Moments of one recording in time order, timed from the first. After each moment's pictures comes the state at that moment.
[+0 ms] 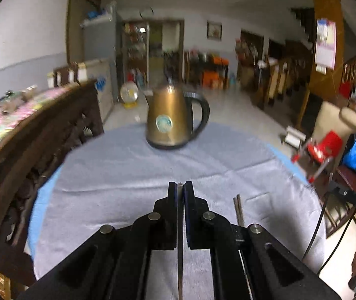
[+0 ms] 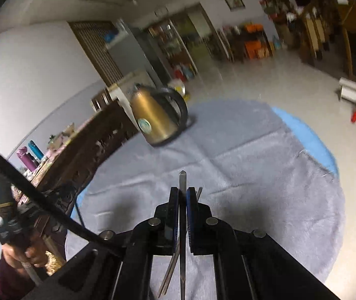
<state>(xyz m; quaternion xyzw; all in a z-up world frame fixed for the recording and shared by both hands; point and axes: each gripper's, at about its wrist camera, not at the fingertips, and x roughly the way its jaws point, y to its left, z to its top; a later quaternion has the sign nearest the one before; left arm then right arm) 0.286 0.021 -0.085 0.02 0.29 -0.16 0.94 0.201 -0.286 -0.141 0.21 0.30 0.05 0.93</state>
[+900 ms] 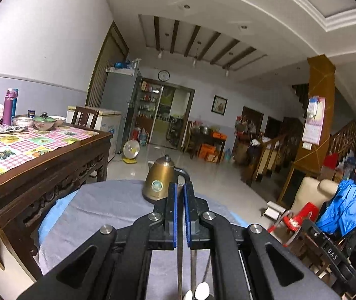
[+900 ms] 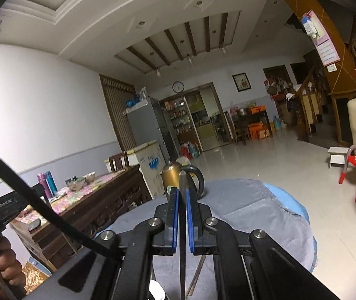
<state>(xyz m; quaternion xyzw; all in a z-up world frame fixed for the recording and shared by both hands) 0.106 0.078 0.010 -0.11 0.10 -0.16 0.98 0.026 -0.222 -0.053 0.17 0.08 0.01 0.98</state>
